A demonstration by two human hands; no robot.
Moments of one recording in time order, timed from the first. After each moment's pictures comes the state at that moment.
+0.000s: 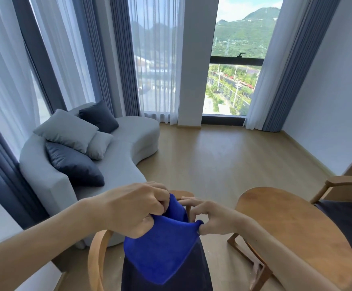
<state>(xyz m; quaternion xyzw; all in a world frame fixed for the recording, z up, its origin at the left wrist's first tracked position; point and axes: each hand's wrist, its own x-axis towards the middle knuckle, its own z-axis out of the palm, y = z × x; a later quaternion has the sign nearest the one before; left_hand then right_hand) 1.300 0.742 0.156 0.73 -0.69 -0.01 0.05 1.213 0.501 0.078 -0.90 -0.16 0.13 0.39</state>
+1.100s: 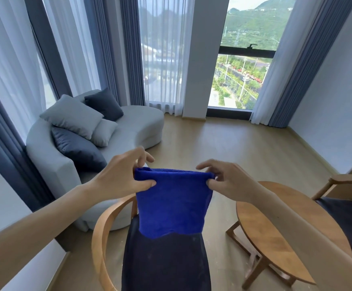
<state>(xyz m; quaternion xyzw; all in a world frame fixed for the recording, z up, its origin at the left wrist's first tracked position) 1.331 0.763 0.124 0.82 -0.47 0.07 0.32 1.210 0.496 0.131 -0.94 -0.06 -0.05 0.32</state>
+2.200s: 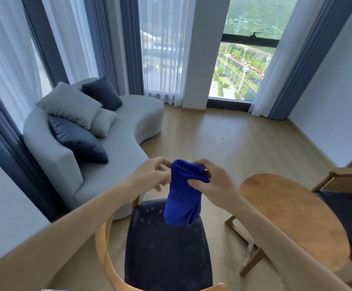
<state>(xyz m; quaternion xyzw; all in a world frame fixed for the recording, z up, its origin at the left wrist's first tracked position) 1.336 0.726 0.086 0.76 -0.23 -0.29 0.53 1.230 0.548 0.087 -0.88 0.04 -0.12 0.47</state>
